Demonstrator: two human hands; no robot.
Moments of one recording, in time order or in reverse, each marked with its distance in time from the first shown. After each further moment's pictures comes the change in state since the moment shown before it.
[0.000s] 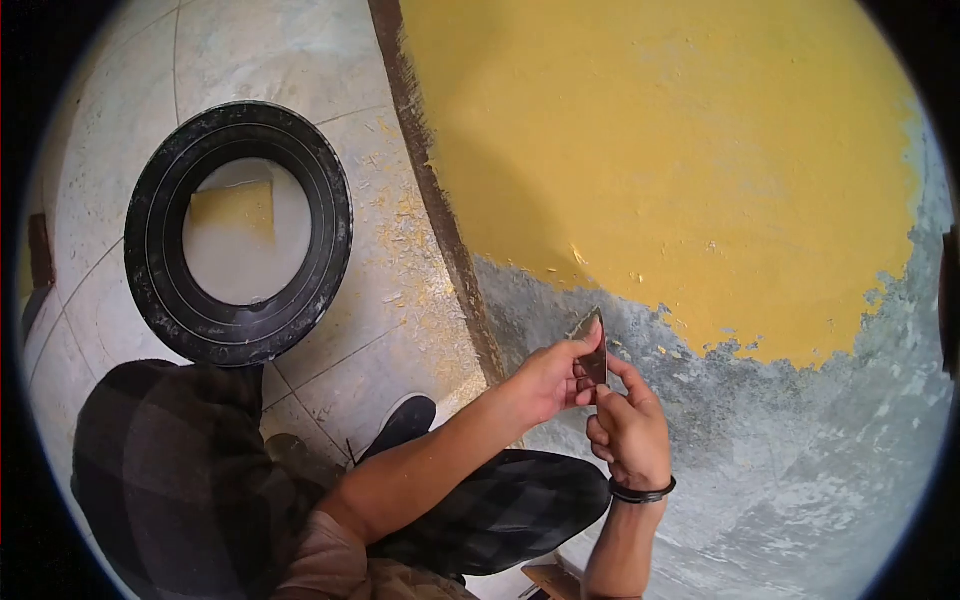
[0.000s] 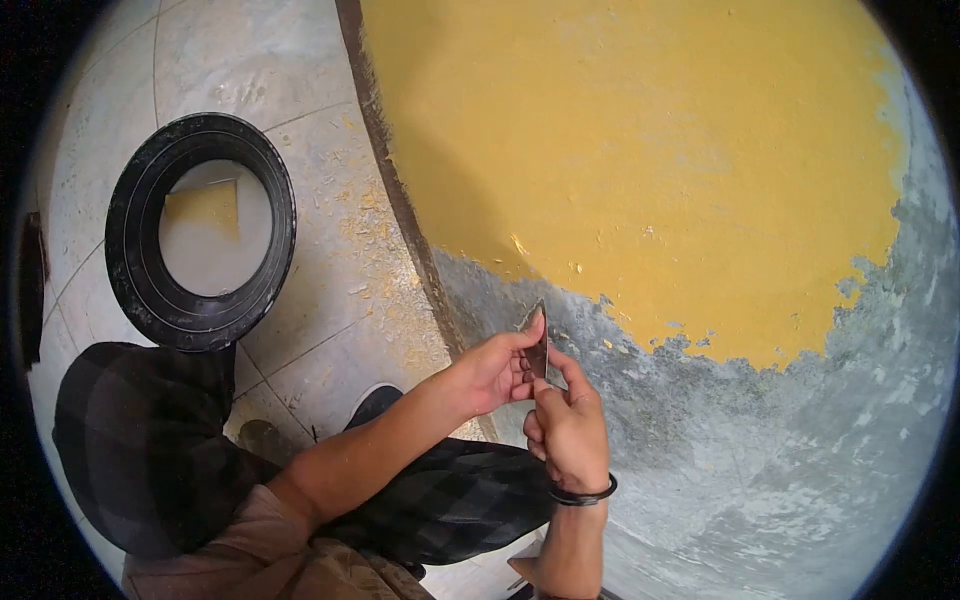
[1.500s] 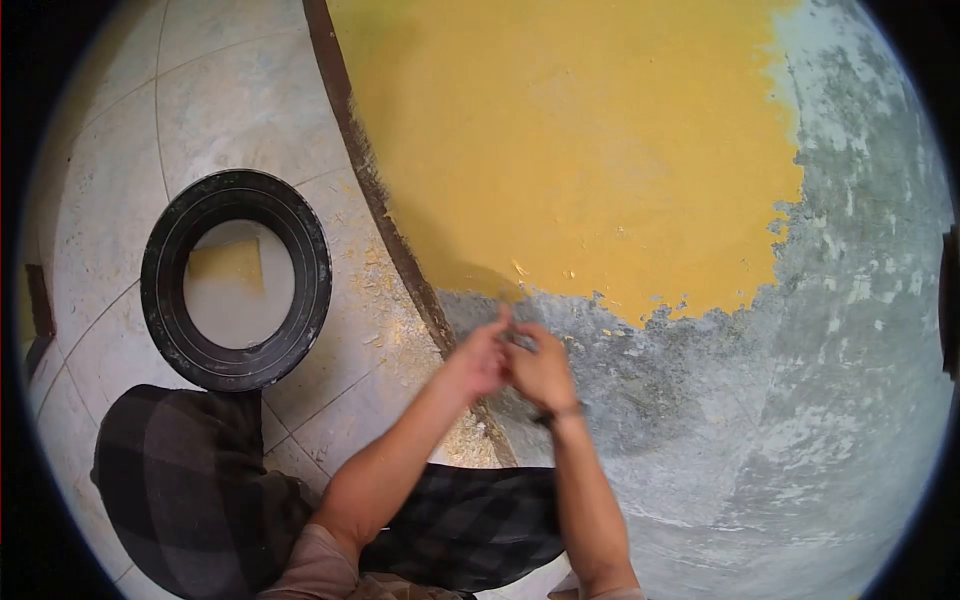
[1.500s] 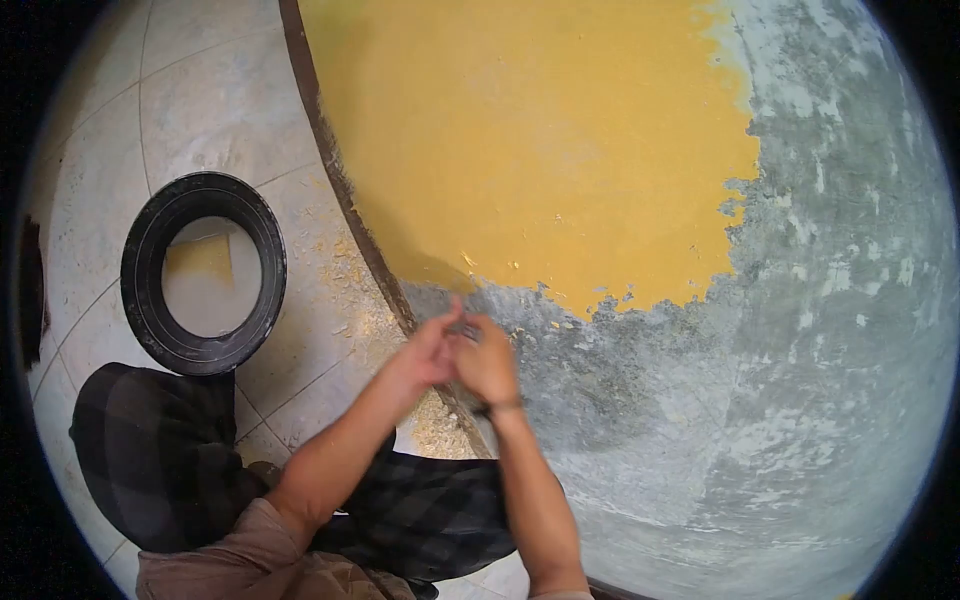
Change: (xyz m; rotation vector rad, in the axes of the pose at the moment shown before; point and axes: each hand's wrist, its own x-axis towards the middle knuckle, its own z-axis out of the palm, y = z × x) left_hand 0.020 0.025 -0.072 0.008 0.095 0.025; right_hand 0.092 0.057 0.020 -0.651 0.160 -0.548
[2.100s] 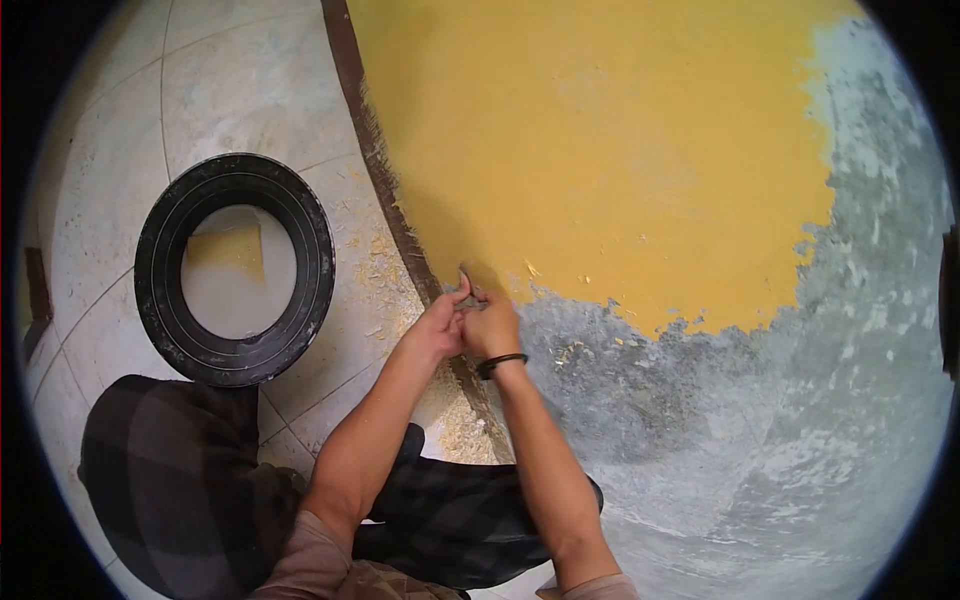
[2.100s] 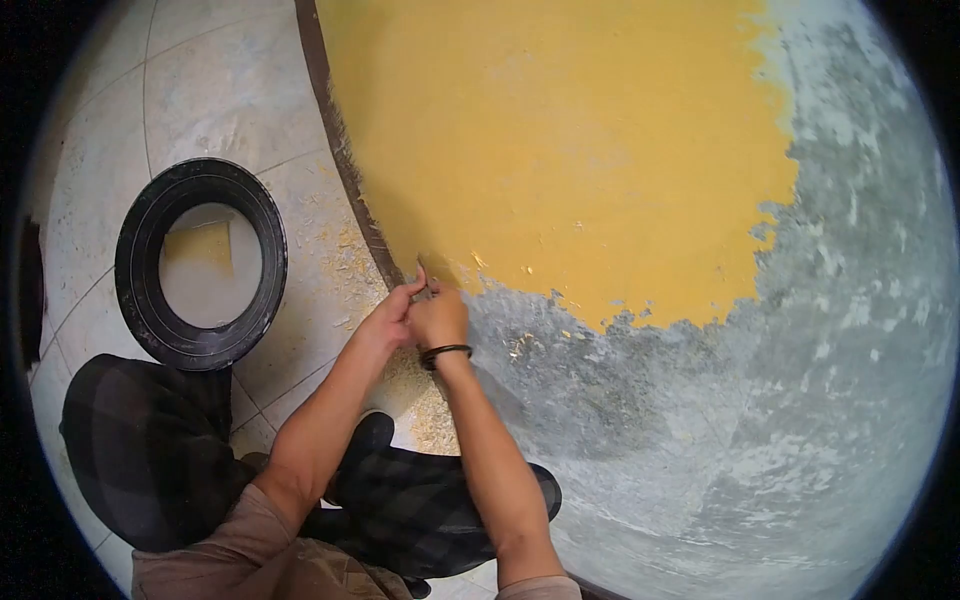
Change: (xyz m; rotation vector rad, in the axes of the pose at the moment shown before) left_hand 0.001 0.062 -0.034 -0.079 0.139 0.160; right_hand 0.060 -0.024 0.078 -0.040 0.008 0.227
